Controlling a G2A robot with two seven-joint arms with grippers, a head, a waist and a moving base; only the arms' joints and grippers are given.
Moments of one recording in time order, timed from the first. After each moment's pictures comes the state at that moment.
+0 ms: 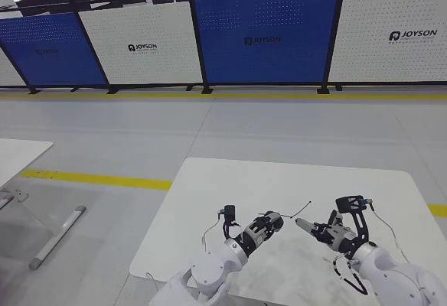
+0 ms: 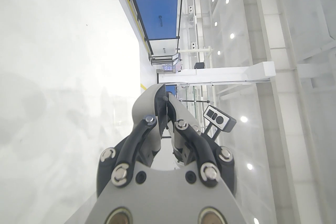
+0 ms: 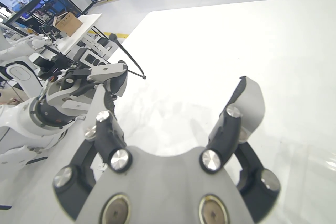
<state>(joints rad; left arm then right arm) 1.46 -1.30 -1.03 -1.70 -0.31 0.03 -0.09 -1.45 -1.16 1.29 -1.89 -0.68 -0.06 0.66</state>
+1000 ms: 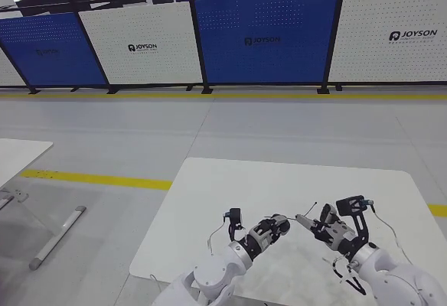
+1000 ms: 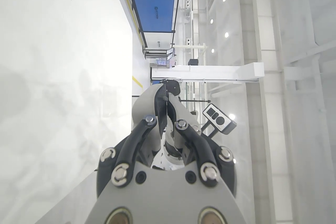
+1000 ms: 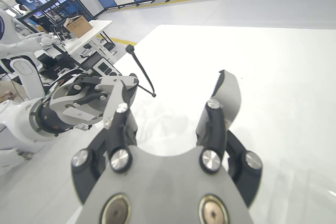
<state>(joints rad) 1.47 -1.30 -1.00 -1.73 -0.38 0.04 -0.10 -1.45 -1.15 1.29 -1.88 -0.71 -0.18 0.55</state>
